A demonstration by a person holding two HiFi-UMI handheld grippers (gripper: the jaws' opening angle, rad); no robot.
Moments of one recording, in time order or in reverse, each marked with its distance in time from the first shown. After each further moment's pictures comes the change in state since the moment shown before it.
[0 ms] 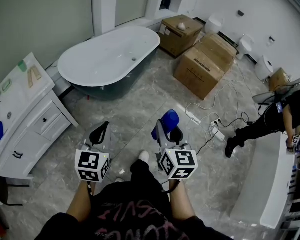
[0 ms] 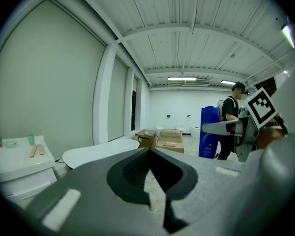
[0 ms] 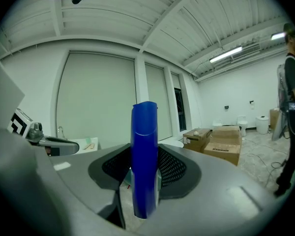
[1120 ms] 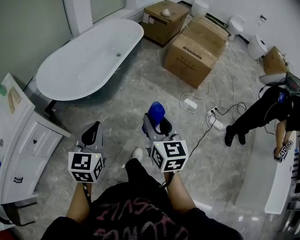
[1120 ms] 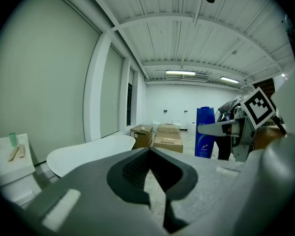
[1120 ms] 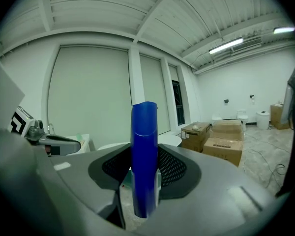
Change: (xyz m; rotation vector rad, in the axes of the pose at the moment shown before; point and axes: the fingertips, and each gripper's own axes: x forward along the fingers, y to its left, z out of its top) left arm 0.137 0.022 0.004 0.006 0.064 -0.057; right arm 0.119 -0.066 -0.006 0.019 0.069 -0.011
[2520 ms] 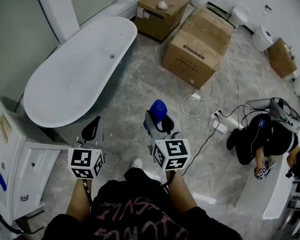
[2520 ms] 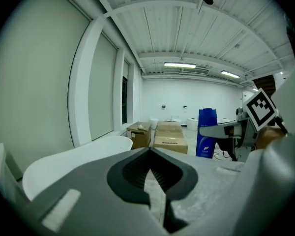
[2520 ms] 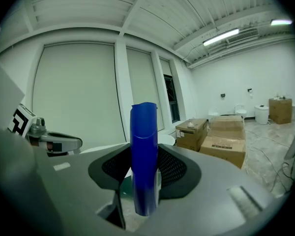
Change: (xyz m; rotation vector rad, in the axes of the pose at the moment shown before) left arm 0.216 0.017 0.050 0.037 0.052 -0.038; right arm 0.151 -0.142 0.028 0.055 0.034 -0.039
